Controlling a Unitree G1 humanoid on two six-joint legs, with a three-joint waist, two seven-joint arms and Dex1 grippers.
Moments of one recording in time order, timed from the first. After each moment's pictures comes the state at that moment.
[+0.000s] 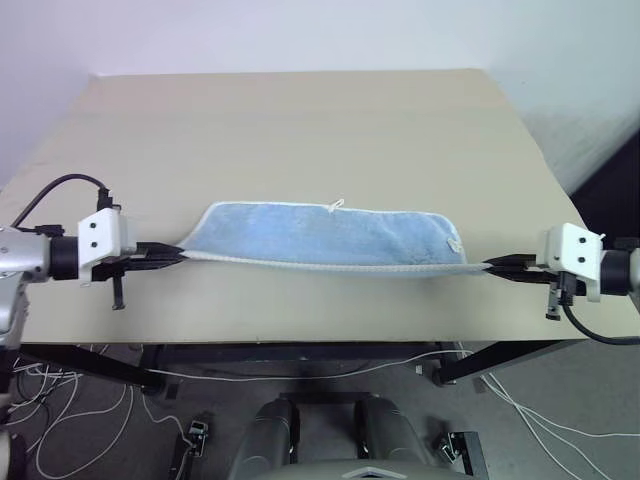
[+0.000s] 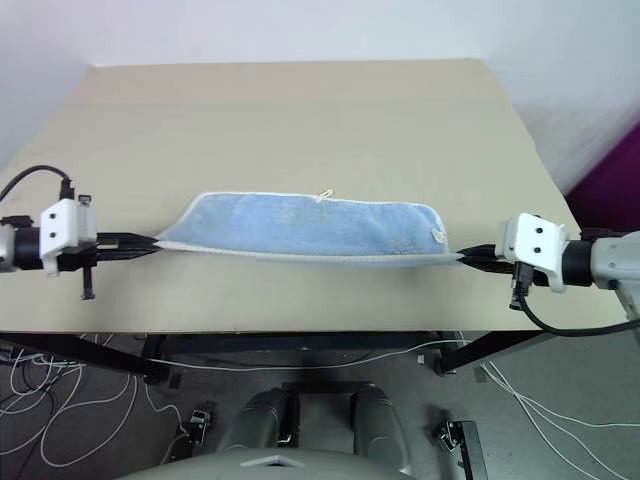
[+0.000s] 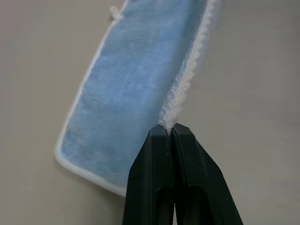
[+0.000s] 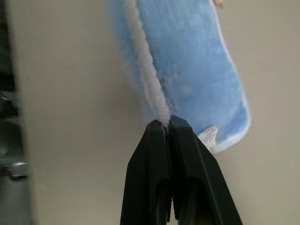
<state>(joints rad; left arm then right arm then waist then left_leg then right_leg) -0.25 1.05 0.20 0.17 -0.37 -0.10 -1.40 -0.07 -1.16 -0.22 -0.09 0.37 0.06 1.22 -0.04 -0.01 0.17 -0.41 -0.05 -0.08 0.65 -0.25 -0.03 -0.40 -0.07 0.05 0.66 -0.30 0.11</state>
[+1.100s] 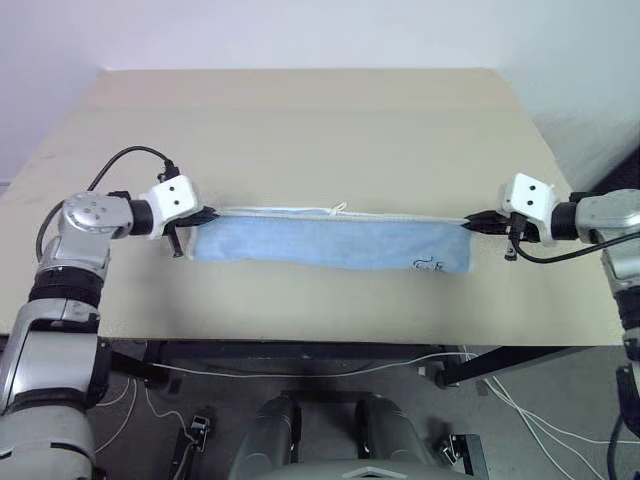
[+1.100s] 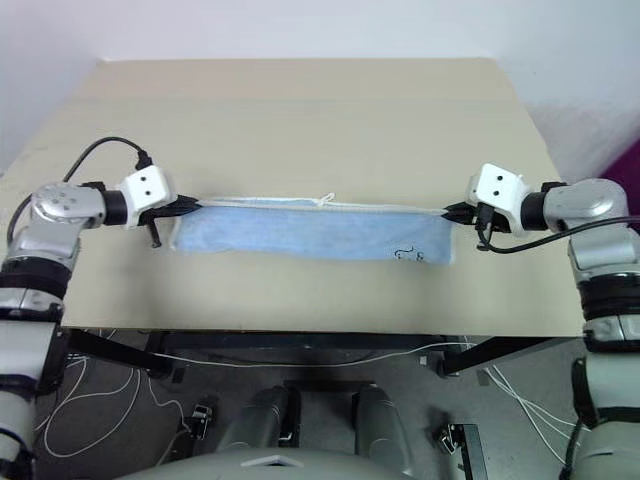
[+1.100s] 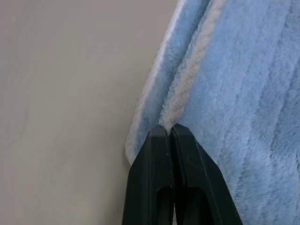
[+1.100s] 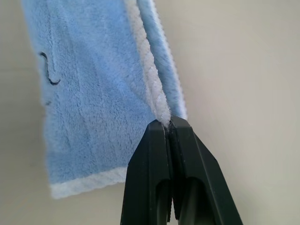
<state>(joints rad) -0.87 0.76 -0.14 0.94 0.10 -0.40 -1.07 -0.72 -0.91 0.10 0.62 0.04 -0.14 1.22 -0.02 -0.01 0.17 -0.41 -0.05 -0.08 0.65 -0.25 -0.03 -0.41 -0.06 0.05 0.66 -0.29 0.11</state>
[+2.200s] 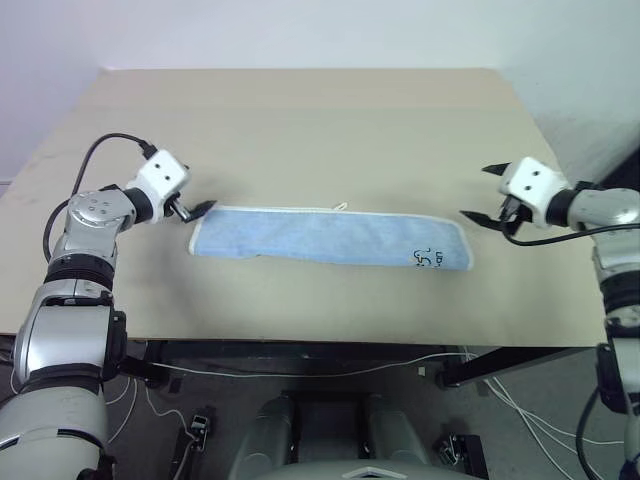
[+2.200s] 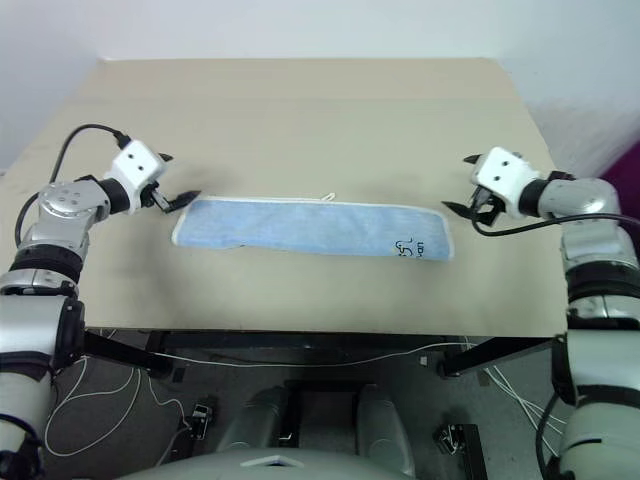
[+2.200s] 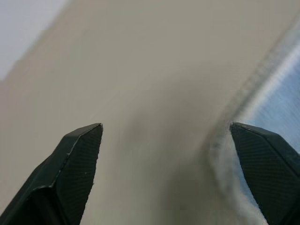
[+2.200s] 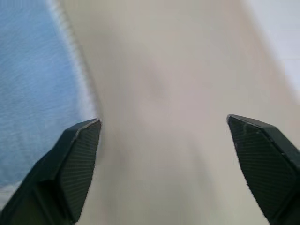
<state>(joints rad) -0.97 0.71 0.02 1.17 0.06 -0.36 -0.80 -0.69 -0.88 -0.05 0.65 0.03 -0.23 0.95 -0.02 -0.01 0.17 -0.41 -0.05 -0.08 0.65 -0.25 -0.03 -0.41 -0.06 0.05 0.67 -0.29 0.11</state>
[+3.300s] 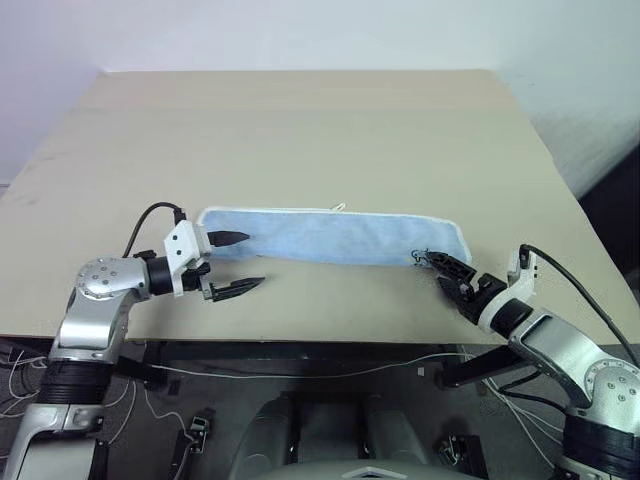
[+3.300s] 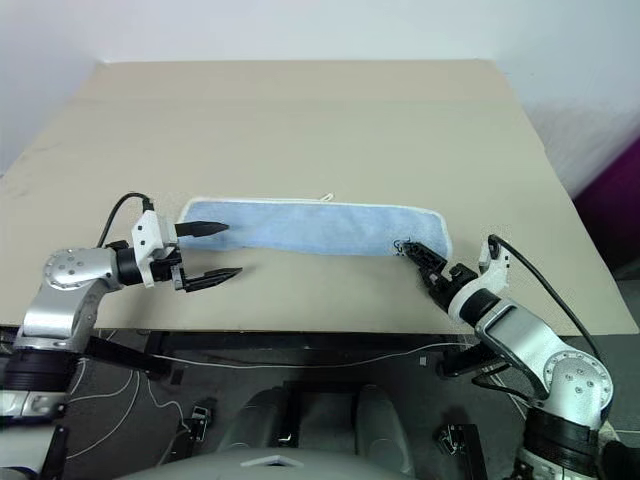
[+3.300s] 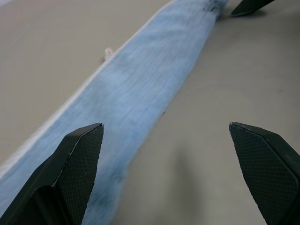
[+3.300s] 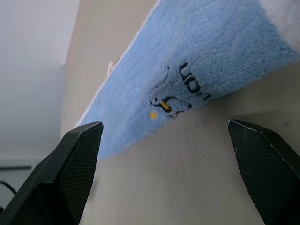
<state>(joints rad) -0.29 0.67 0.05 0.06 -0.33 0.05 -1.17 -0.06 -0.38 -0.47 -0.19 1.74 0.98 -0.40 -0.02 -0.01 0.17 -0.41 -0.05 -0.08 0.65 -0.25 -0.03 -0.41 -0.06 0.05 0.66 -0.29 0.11</state>
